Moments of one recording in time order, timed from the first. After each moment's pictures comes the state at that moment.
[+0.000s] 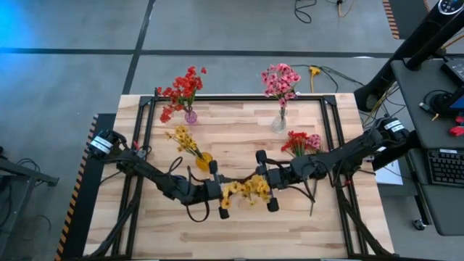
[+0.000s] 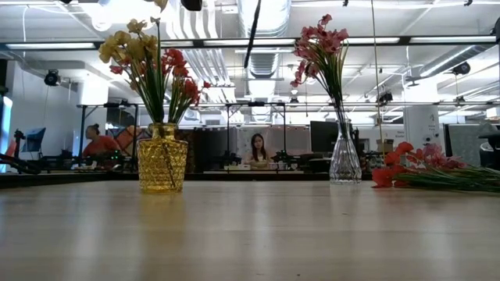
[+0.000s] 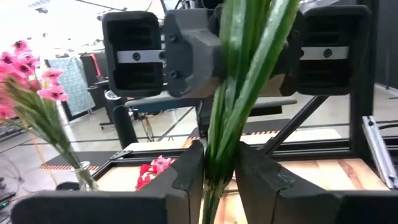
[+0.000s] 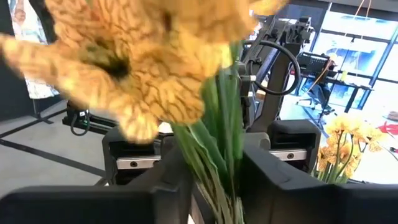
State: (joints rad) left arm -0.49 1.72 0.90 0.94 -0.73 0.23; right arm 0.35 1.45 0.91 0.58 0.13 -0.17
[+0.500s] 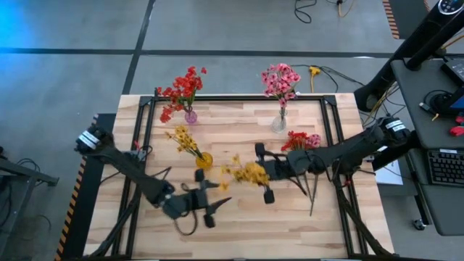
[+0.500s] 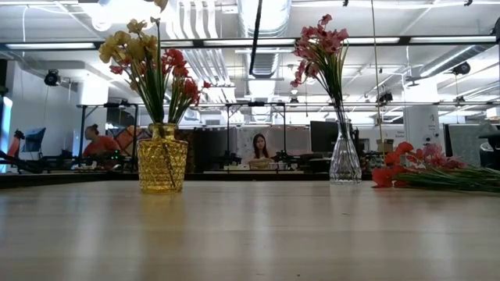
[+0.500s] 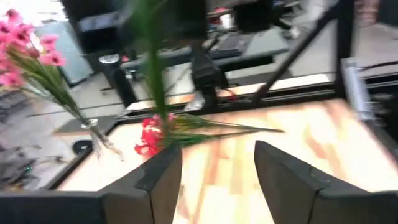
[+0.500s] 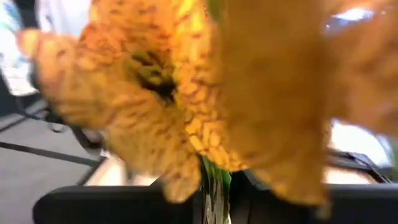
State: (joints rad) left arm -0.66 1.55 0.90 0.46 -0.90 0.06; right arm 0.28 1.44 0.98 0.42 0.13 -0.09
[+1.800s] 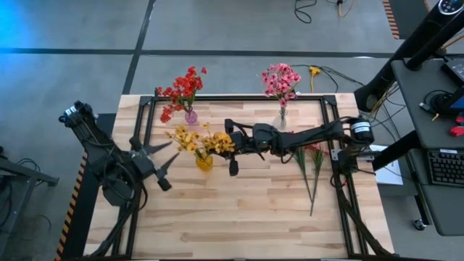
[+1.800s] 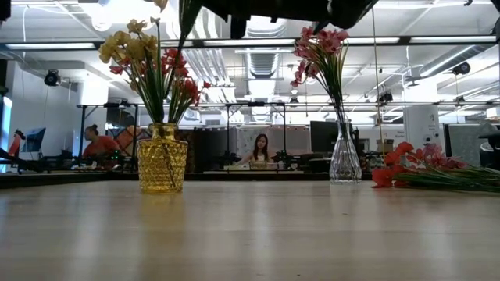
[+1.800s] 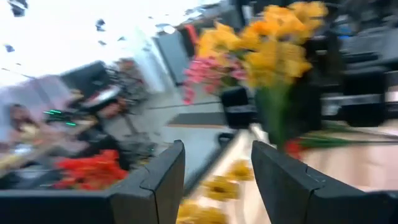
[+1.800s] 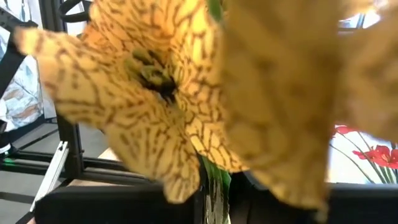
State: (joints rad) left arm -0.87 0.98 0.94 -0.43 -1.53 -0.15; right arm -0.01 1.81 1.22 0.69 -0.14 -0.06
